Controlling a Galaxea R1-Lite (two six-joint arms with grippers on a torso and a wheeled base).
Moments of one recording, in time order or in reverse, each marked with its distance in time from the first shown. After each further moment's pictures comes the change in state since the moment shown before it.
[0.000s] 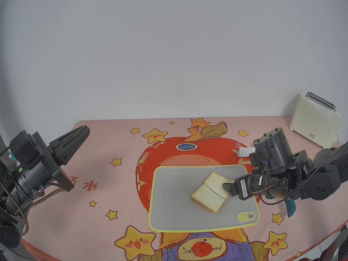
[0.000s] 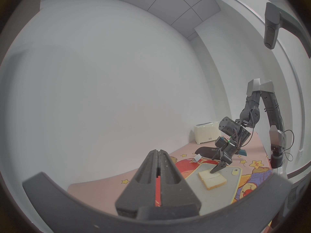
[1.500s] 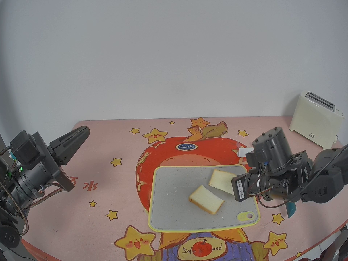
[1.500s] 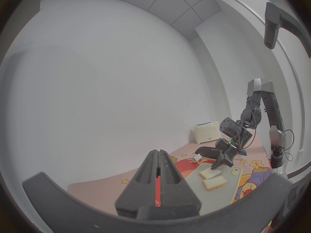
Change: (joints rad) left arm 0.000 0.001 0.000 0.000 0.000 0.000; right arm 0.042 -0.032 -0.010 -0.006 0.003 0.008
